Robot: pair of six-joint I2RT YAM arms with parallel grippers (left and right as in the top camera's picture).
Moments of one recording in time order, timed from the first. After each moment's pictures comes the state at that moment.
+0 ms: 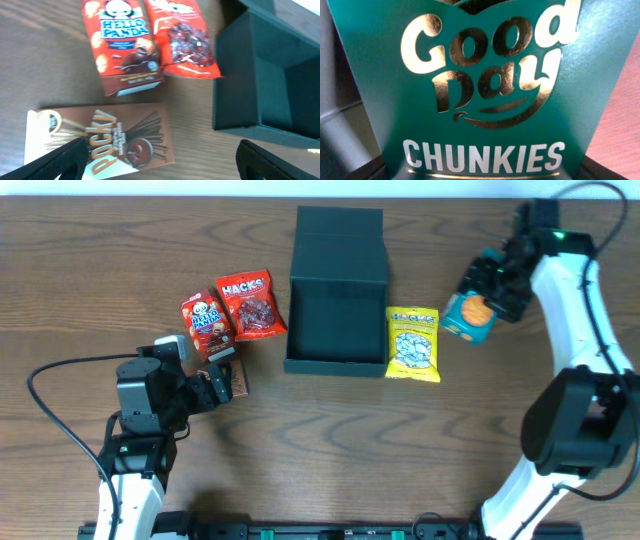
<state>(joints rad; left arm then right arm) 0.07 0.92 0.50 -0.33 0.26 -0.30 -0.05 1.97 1.75 -1.11 -0.13 0.45</state>
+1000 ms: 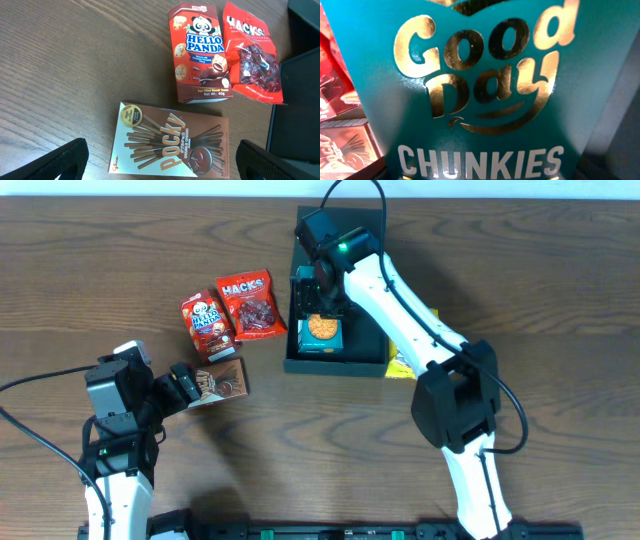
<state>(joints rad) 0.23 0.92 0.54 -0.42 0.17 -0.27 0.56 2.29 2.14 -1.21 -0.10 0.53</state>
